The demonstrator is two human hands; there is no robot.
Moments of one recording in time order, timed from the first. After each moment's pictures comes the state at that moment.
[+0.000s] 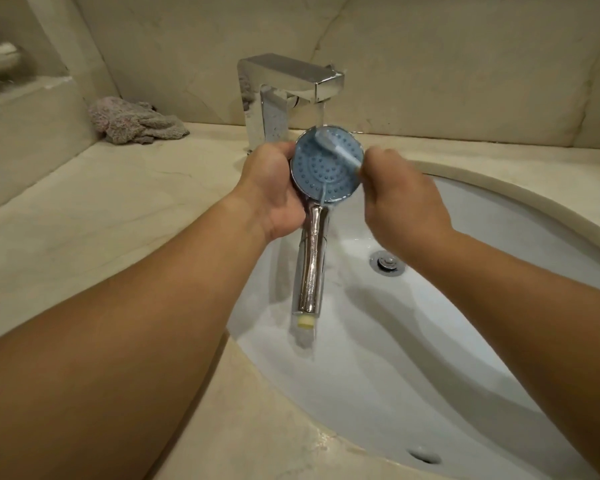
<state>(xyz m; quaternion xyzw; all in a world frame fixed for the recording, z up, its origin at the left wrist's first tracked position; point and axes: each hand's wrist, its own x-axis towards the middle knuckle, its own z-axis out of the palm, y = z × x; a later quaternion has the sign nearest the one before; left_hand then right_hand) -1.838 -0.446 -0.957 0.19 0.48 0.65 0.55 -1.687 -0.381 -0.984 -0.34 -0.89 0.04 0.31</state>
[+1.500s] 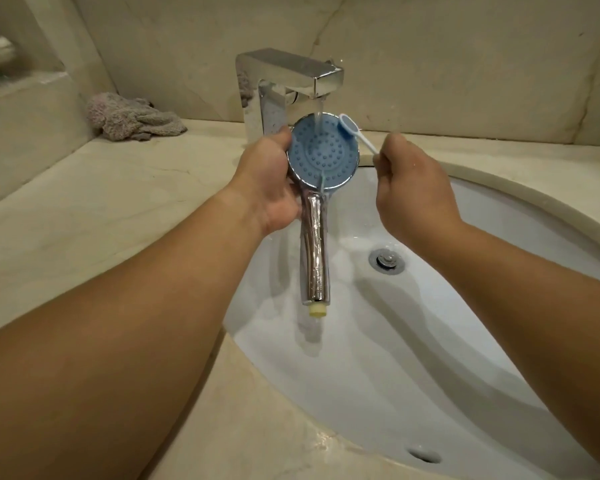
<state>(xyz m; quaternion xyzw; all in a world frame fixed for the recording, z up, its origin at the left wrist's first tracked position) -1.845 -0.440 -0.961 0.20 0.54 0.66 0.48 -1.686 -0.361 -0.986 -0.39 -0.85 0.08 0.35</state>
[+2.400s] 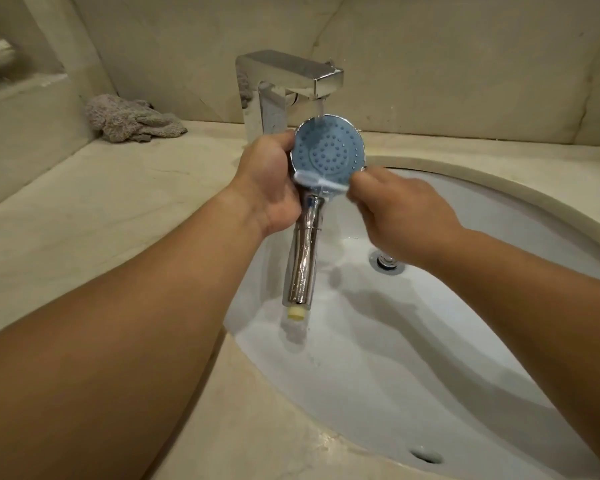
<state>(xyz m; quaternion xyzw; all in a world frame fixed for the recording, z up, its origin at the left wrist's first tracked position) -1.848 -0.438 -0.961 0.23 0.47 0.67 0.53 -1.677 -0.370 -0.991 -0.21 -0.94 -0.06 0.26</state>
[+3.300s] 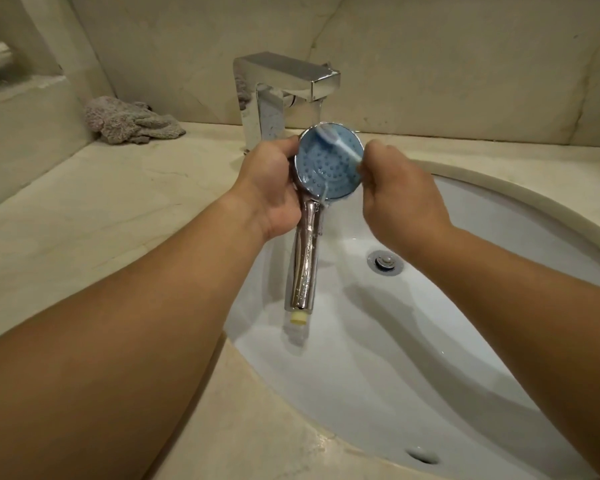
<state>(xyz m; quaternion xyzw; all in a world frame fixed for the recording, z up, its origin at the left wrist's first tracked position) -1.841 -0.441 -0.960 0.23 0.48 0.66 0.53 -1.688 -0.371 -0.987 -0.34 -0.88 0.06 0.32</state>
